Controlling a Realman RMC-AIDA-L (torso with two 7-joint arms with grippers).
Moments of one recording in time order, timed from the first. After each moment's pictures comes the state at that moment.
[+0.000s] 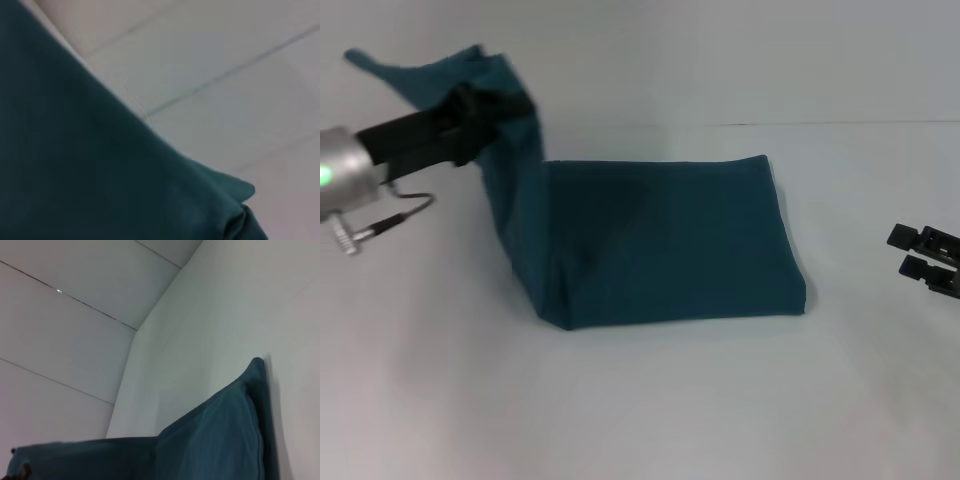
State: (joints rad) left arm -0.67 -2.10 0.44 0.68 1.93 1.38 -2.32; right arm 0.39 1.96 -0.61 -0.47 -1.79 -1.42 2.11
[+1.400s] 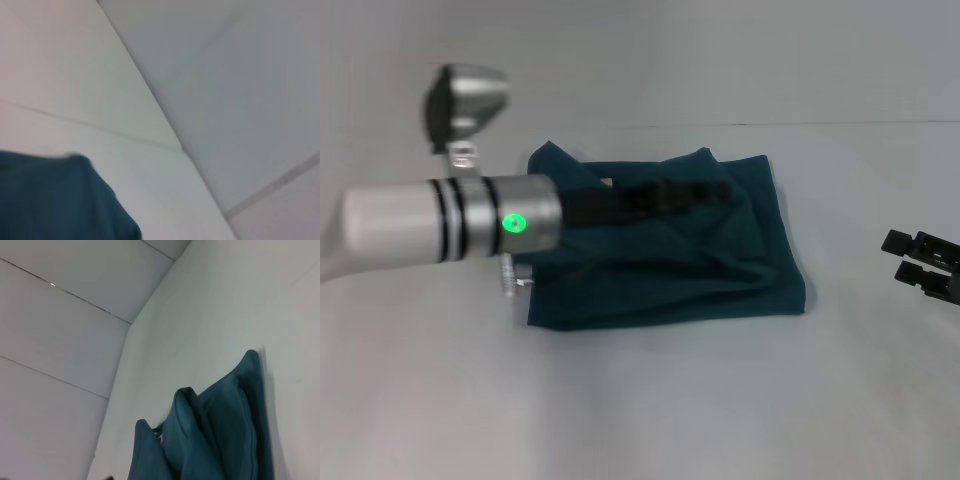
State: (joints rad) left arm -0.77 -2.16 0.90 0.56 1.84 1.17 -2.16; right arm 0.40 1.96 -0.61 -0.46 -1.82 -1.40 2.11
